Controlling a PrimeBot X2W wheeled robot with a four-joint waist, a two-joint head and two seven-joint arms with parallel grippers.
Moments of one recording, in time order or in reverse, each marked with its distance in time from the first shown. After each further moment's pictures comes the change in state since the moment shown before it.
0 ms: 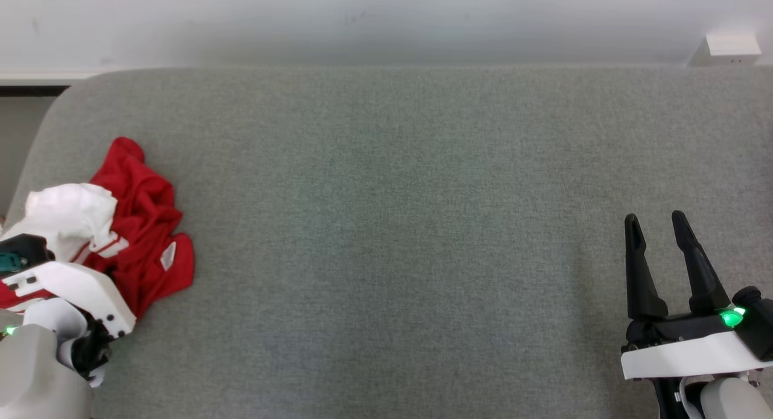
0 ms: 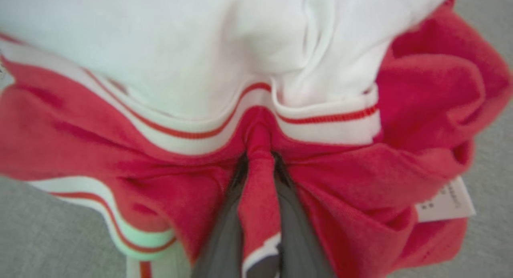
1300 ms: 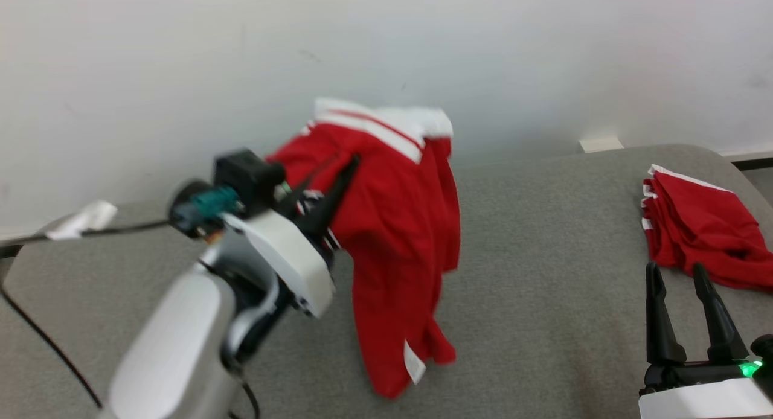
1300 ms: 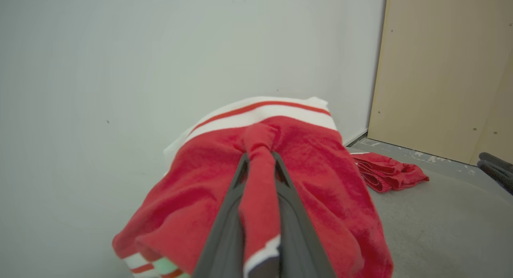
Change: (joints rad) left arm 0.077 -0.068 -0.476 -0.958 -0.029 0.035 -0.029; right arm 0.137 0.003 -0.063 -0.023 0.009 0.000 0.000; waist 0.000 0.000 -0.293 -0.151
